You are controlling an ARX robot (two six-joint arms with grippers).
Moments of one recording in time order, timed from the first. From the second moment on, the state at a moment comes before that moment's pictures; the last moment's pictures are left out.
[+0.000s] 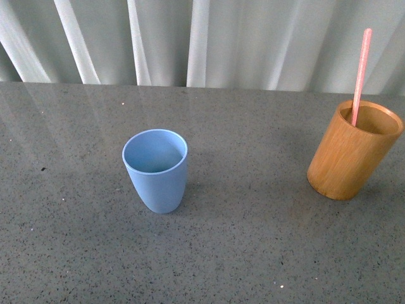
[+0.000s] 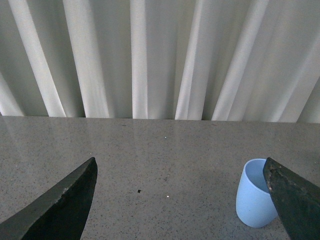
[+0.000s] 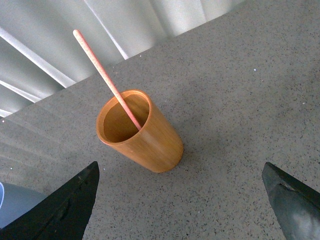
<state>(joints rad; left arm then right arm) 0.00 0.00 0.02 0.00 0.00 0.00 -0.25 0.97 0.38 0.10 -0.30 0.28</state>
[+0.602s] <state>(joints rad) 0.00 0.00 0.02 0.00 0.00 0.00 -0.14 1.29 0.58 0.16 -0.21 -0.21</state>
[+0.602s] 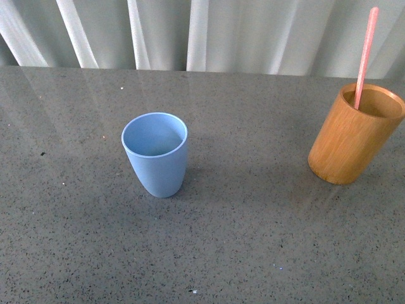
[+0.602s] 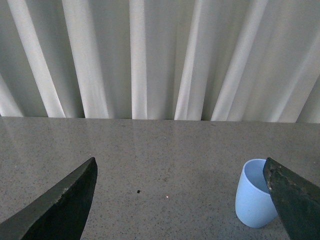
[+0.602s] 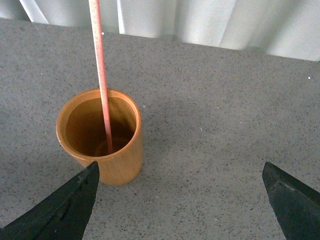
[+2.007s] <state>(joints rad) 0.00 0.00 0.02 0.00 0.00 0.00 -0.02 1.84 0.97 0.41 -0.25 -0.22</state>
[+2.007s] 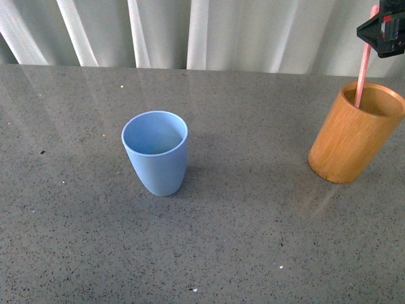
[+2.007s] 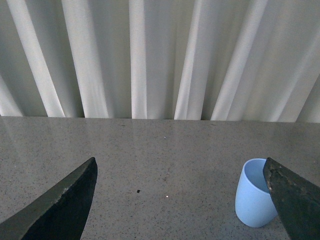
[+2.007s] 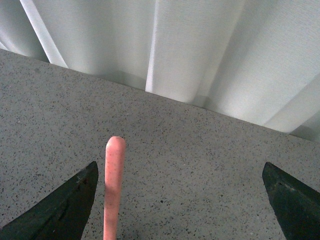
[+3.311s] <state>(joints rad) 0.00 0.00 0.02 0.00 0.00 0.00 0.03 1.87 1.00 0.54 -0.20 -0.17</state>
